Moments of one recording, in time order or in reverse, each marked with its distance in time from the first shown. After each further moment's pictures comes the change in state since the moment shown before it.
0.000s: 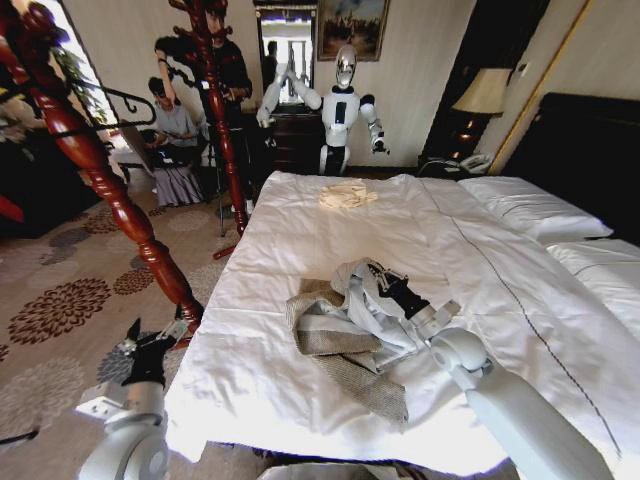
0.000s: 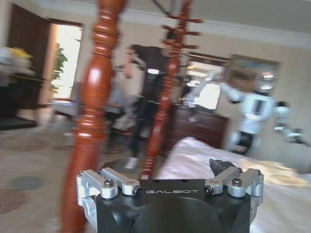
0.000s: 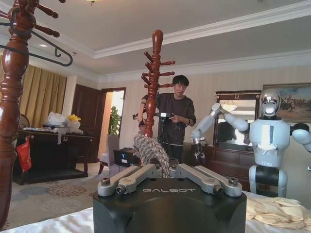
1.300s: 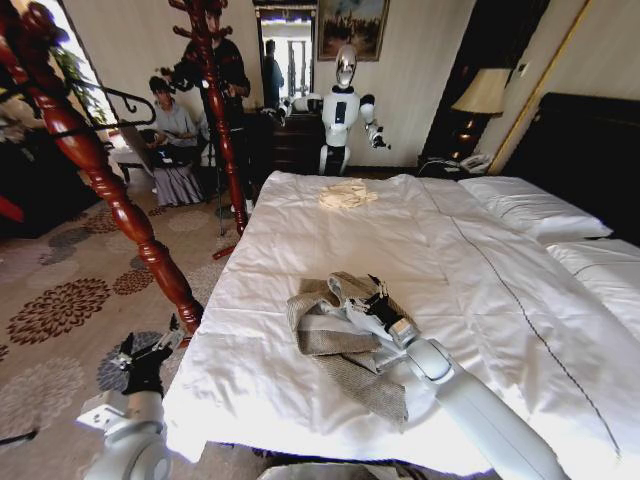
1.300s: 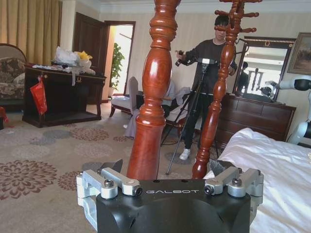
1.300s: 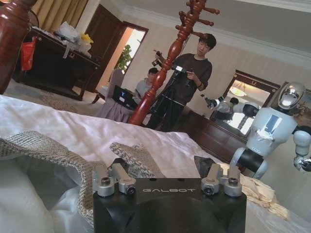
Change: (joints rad) left arm 0.069 -0.173 -0.026 -0.032 0.148 0.038 -0.149; right arm 0.095 0.102 -0.218 -0.238 -0.545 0.006 0.107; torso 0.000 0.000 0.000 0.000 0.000
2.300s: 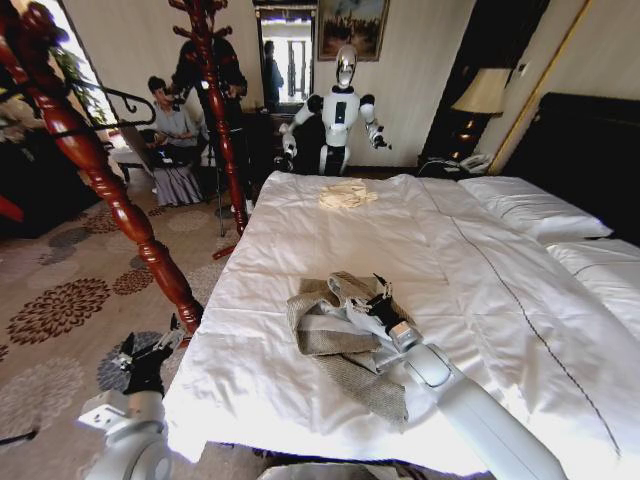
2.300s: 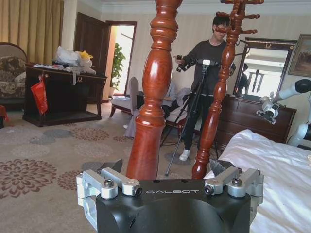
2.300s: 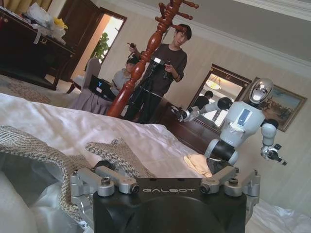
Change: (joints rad) left arm -0.002 -0.012 0.004 -0.006 0.002 0.001 -0.001; right arm -0.056 -0.001 0.007 0.067 -0.043 -0.071 0.145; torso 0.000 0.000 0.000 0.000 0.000
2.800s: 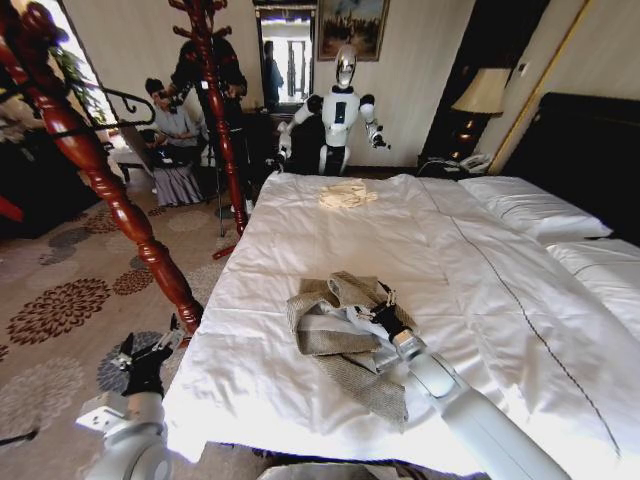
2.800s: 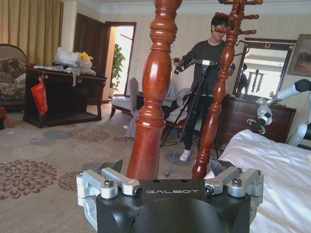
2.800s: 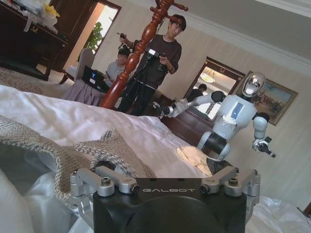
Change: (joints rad) left arm 0.011 0.000 -0.001 -0.011 0.004 0.000 0.000; right arm -0.019 -0.002 0.011 0.015 -0.015 -0.042 0.034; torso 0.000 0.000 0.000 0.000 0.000
